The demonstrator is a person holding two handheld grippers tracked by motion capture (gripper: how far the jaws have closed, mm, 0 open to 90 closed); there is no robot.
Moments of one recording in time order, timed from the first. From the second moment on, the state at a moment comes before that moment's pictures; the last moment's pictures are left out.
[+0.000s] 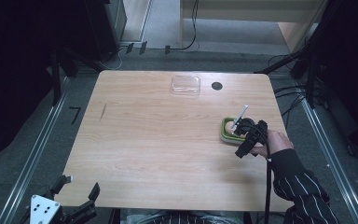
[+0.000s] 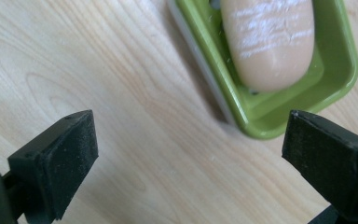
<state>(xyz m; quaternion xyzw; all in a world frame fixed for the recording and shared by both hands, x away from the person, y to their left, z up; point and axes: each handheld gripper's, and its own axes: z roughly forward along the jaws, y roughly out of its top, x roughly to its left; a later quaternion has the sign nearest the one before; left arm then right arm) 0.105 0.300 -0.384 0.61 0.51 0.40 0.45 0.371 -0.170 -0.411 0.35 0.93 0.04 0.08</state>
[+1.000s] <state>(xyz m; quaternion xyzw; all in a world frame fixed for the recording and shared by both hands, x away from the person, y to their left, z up) 0.109 0.298 -0.384 0.62 0.50 0.40 0.45 0.304 -0.195 -0.438 0.38 0.92 0.03 0.09</state>
